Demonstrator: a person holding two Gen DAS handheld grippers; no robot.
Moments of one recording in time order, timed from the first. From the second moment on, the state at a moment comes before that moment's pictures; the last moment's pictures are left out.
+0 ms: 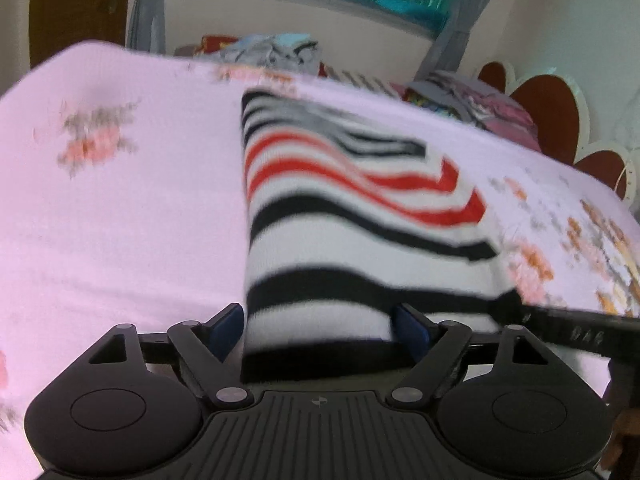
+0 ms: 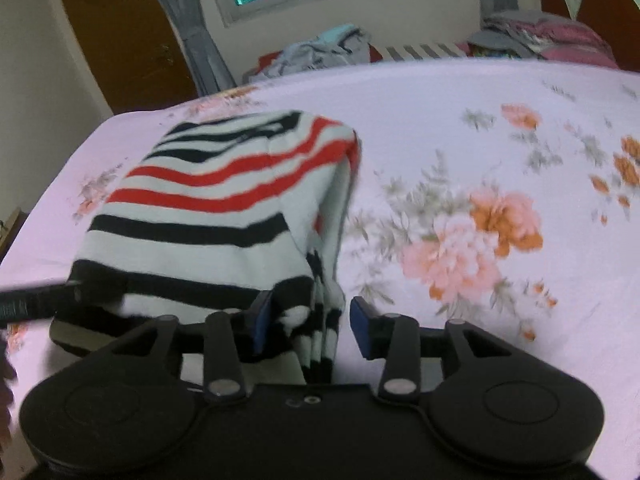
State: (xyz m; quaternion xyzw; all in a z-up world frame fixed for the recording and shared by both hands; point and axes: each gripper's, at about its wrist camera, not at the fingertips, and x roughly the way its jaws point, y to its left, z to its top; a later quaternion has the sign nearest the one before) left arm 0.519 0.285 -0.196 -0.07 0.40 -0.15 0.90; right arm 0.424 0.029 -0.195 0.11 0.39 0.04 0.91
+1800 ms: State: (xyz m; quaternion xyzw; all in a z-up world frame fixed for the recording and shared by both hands) left arm 0.207 0.262 -0.015 0.02 0.28 -0.01 0.96; right arm 0.132 0.006 -0.022 0.06 0.29 0.14 0.95
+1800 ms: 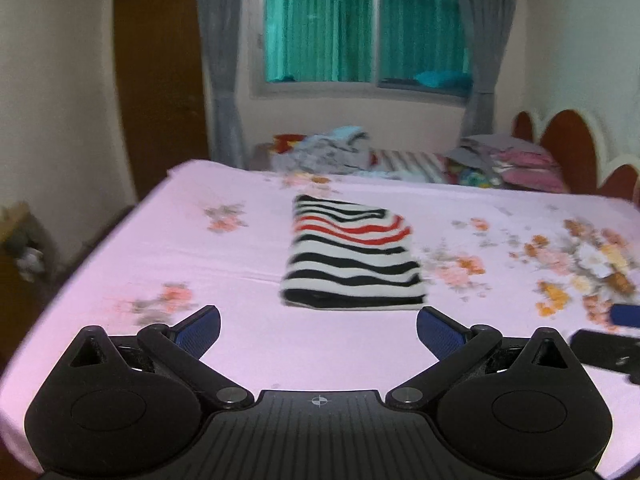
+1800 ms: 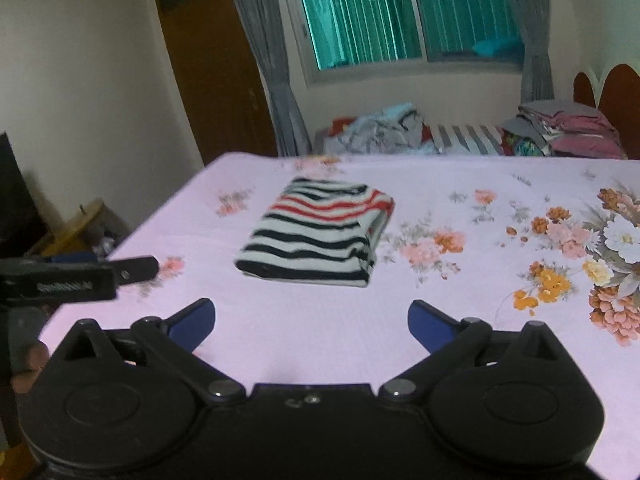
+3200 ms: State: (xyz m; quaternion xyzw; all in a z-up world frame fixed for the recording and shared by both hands) left arm 0.162 0.270 0.015 -0.01 0.30 0.07 0.95; right arm 0.103 0.019 0.009 0.04 0.24 0.06 0.97
